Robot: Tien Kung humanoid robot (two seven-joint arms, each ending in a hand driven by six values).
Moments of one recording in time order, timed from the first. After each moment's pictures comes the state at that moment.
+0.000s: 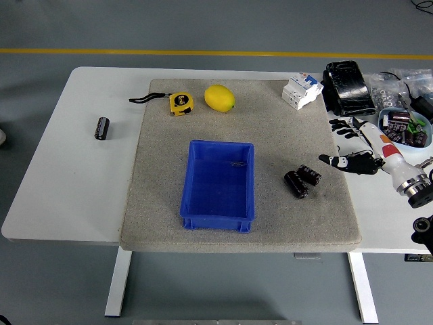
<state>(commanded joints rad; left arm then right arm) -0.17 0.09 -0.62 -0.19 1.09 0.07 0.13 0.31 -0.33 1.15 1.15 -1.75 -0.09 0.30</state>
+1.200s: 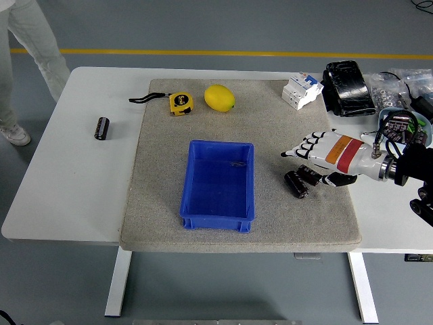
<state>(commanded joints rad) -0.19 0.10 -0.63 -0.21 1.10 0.06 0.14 0.73 -0.52 0.52 1.00 -2.18 -0.22 0.51</state>
